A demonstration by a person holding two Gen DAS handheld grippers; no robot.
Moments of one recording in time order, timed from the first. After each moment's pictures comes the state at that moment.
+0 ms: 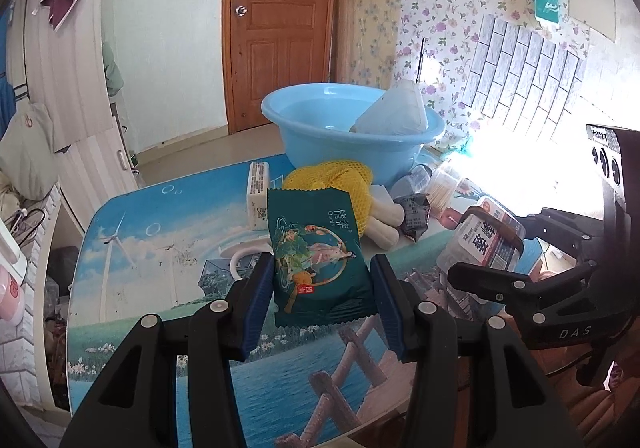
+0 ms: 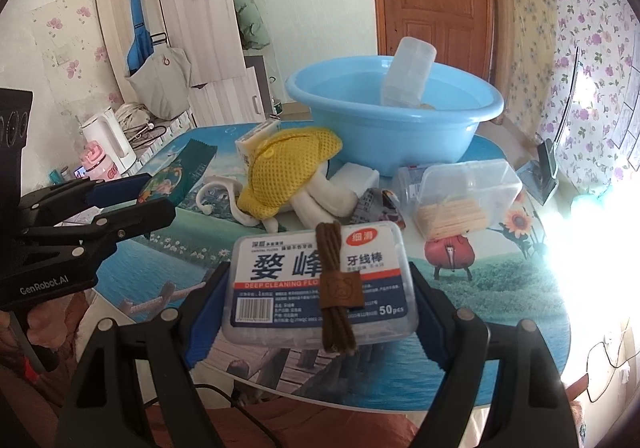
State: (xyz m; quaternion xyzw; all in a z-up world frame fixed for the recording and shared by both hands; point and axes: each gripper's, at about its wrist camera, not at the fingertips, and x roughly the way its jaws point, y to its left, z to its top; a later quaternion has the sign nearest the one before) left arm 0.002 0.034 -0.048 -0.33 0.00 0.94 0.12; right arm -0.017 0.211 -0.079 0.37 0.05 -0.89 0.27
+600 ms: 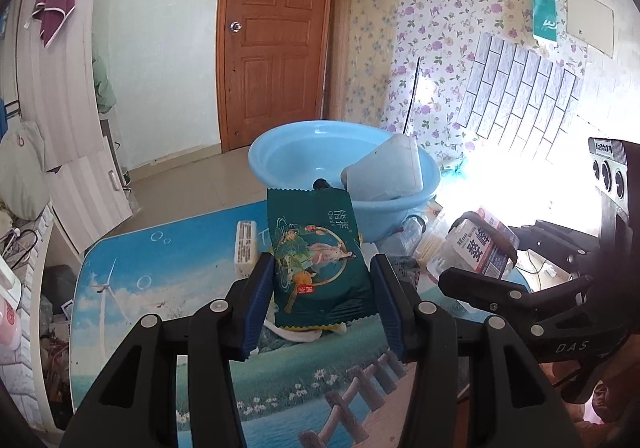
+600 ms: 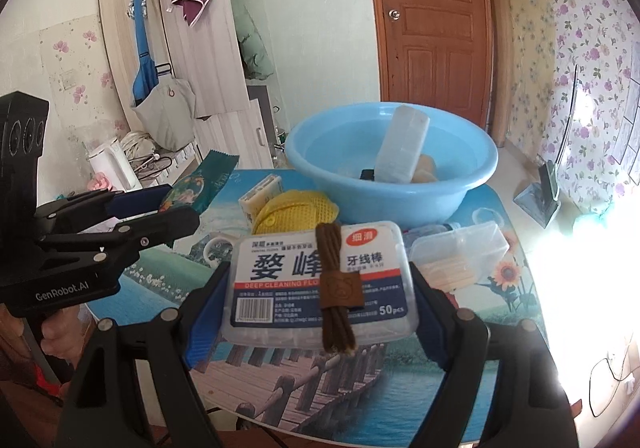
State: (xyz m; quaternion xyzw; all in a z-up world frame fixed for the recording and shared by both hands) left arm -0.037 0.046 -0.010 -0.31 -0.01 0.94 0.13; right arm -0.039 0.215 -0.042 0.33 0.03 -0.90 0.28
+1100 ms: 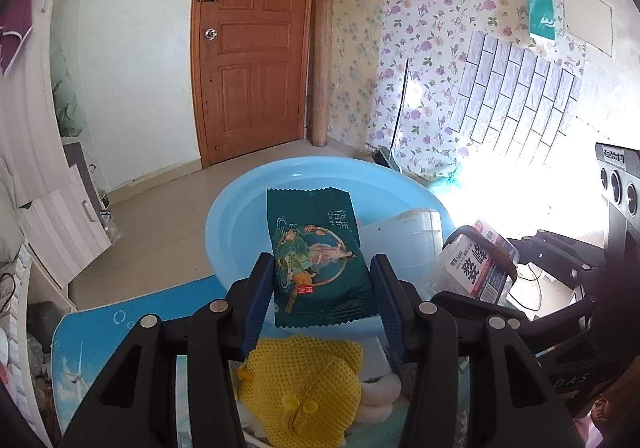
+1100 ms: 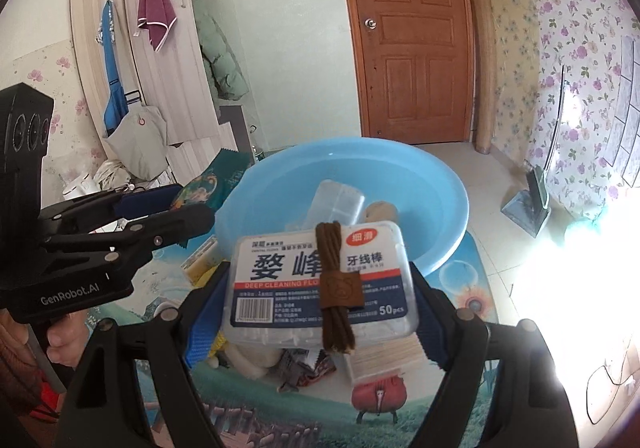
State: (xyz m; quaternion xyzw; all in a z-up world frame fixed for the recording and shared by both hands) left arm -0.144 0.079 0.002 -0.31 0.01 0.94 0.16; right arm -0.124 0.232 -0.026 0.32 0.01 -0.91 0.26
